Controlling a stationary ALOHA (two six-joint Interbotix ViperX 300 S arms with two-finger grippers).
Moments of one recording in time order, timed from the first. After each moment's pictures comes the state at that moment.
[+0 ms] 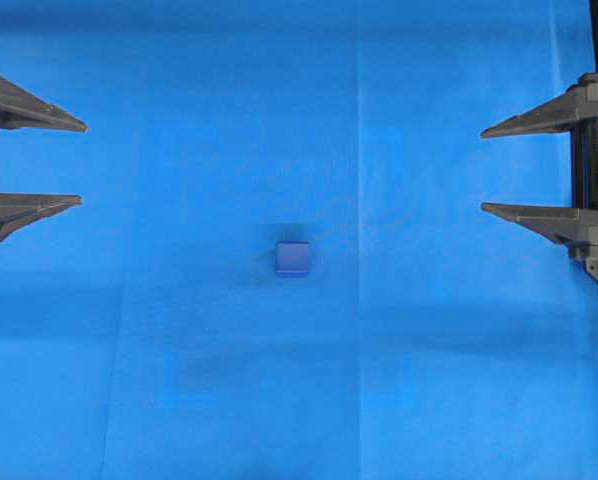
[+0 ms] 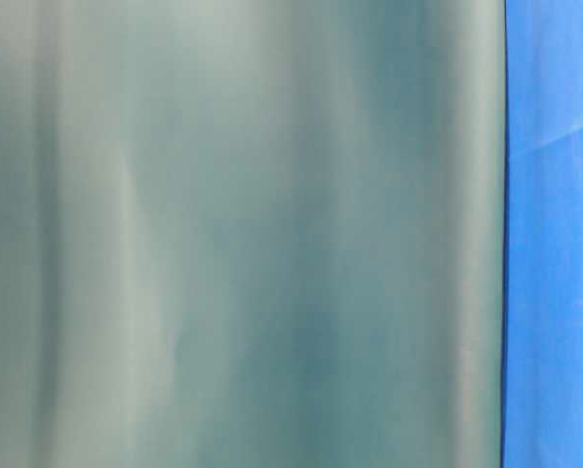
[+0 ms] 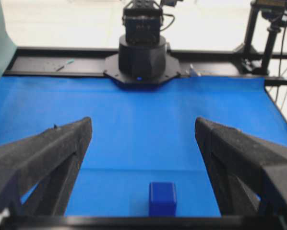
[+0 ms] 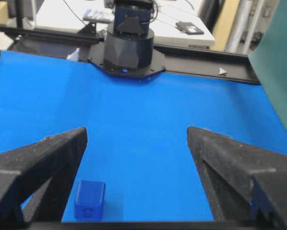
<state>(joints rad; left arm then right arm) 0.00 -0.97 1.17 0.01 -0.28 -0.01 -0.01 -0.94 1.16 0.00 -0.24 0.04</state>
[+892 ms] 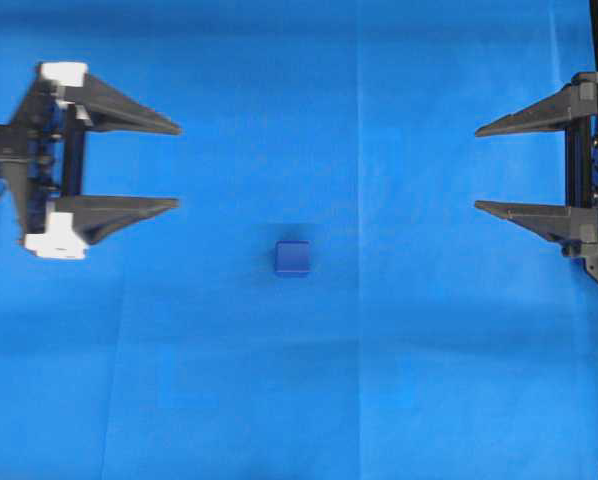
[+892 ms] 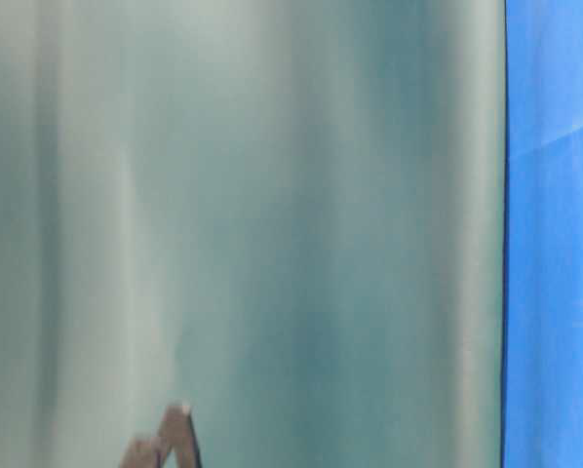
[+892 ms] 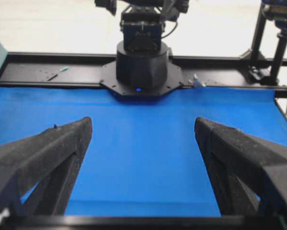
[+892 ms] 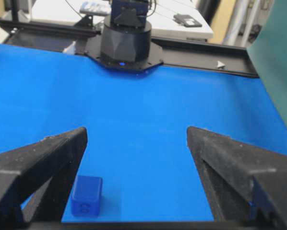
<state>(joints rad) 0.00 -0.54 0.98 0.01 -0.48 -0.02 -0.02 -0.92 1.16 0.00 -0.24 0.04</state>
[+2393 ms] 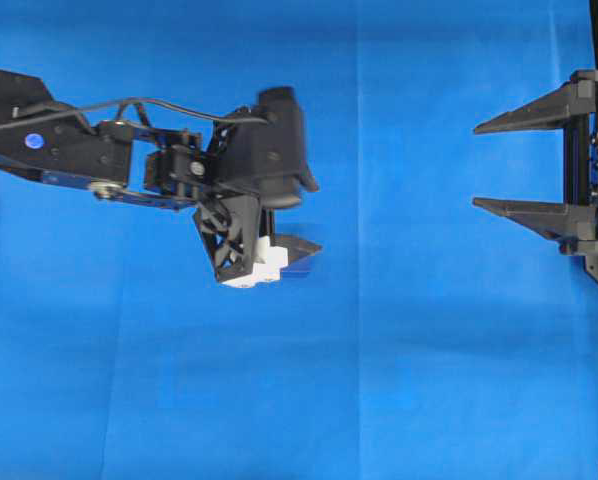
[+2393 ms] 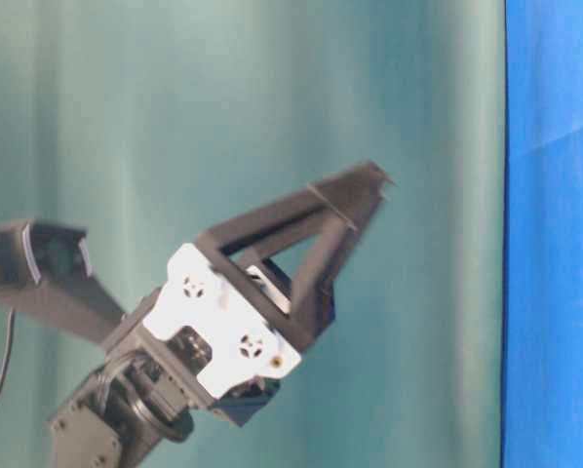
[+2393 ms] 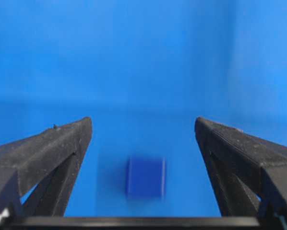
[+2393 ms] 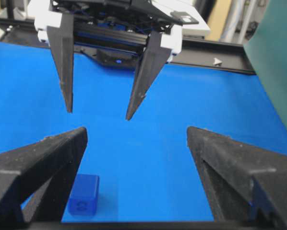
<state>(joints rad) -0.03 0.00 0.33 0.01 0.38 -0.12 -0.03 -0.91 1.16 0.00 -0.24 0.04</state>
